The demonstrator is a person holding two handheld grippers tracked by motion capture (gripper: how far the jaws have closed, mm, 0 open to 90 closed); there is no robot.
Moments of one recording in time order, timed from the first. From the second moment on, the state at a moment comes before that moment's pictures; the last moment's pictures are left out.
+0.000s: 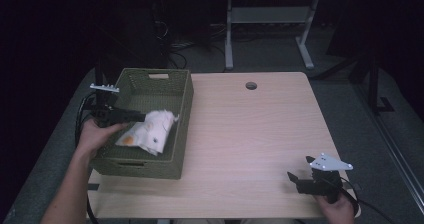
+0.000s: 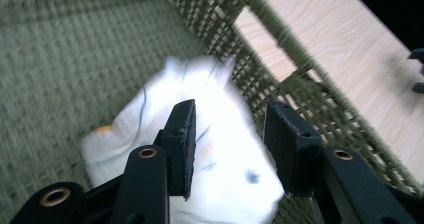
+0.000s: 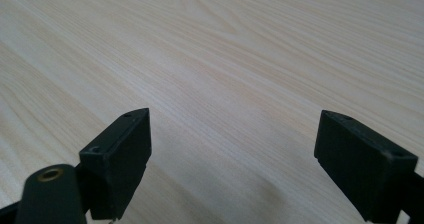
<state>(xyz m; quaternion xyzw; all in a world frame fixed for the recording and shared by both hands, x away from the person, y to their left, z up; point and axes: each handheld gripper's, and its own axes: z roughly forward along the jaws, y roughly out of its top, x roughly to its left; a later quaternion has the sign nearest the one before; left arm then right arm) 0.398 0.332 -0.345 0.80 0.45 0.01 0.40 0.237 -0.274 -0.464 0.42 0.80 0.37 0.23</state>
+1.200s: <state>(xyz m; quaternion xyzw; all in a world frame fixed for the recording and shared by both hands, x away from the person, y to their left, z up) 0.380 0.330 -0.344 0.79 0.45 0.00 0.42 0.238 -0.269 -0.463 0.41 0.80 0.37 0.23</state>
